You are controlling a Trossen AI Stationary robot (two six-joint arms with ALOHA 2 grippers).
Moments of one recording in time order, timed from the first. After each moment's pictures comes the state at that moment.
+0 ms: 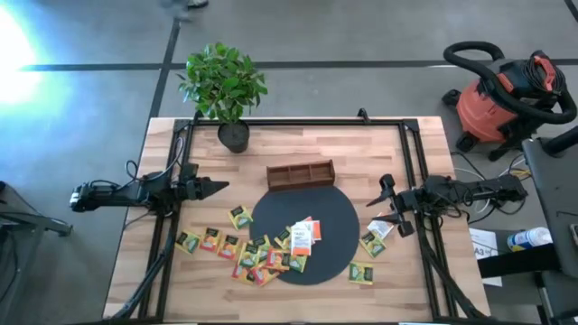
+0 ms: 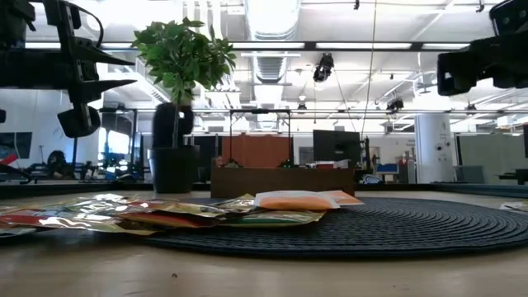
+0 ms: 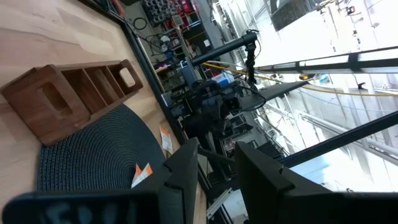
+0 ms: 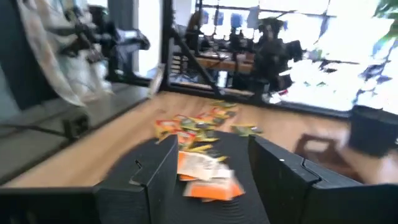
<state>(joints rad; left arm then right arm) -0.02 0.05 0.01 0.05 -0.18 -1.13 0.14 0.05 0.01 0.04 -0.11 -0.03</state>
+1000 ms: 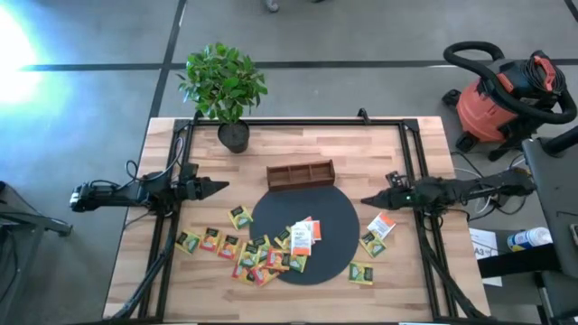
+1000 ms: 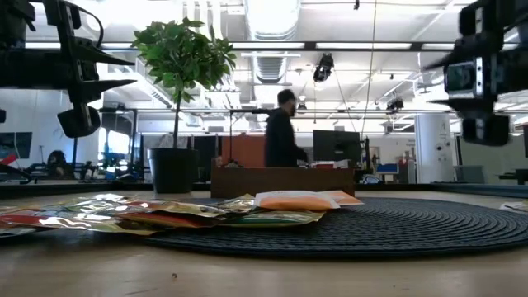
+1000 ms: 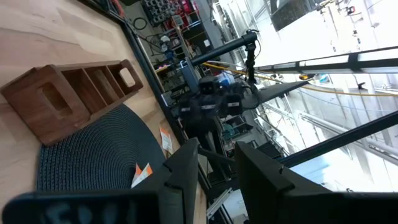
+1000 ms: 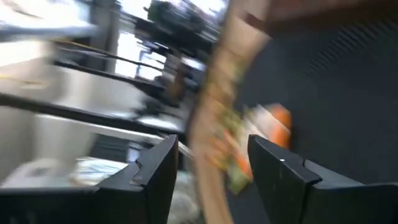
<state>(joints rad) -0.02 0.05 0.01 0.05 -0.18 -1.13 0.17 0.27 0.09 -0.05 0.12 1.38</state>
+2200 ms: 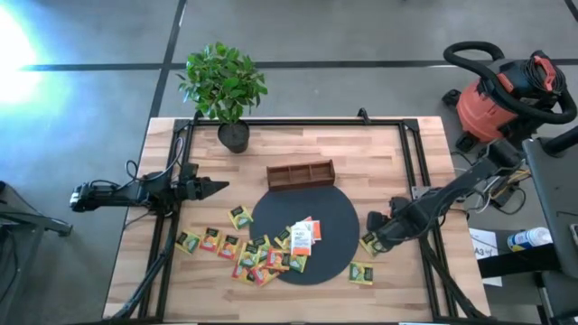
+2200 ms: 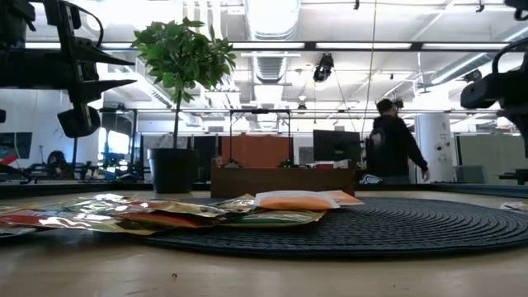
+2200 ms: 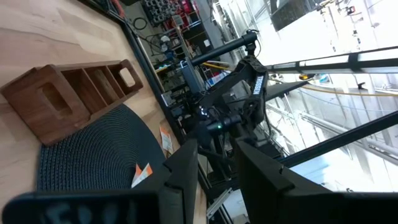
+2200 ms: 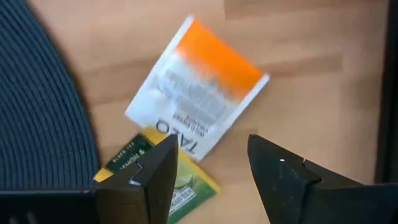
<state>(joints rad) -0.02 0.05 0.01 0.05 -0.18 -1.13 0.58 1.19 0.63 -1.00 0.10 2.33</state>
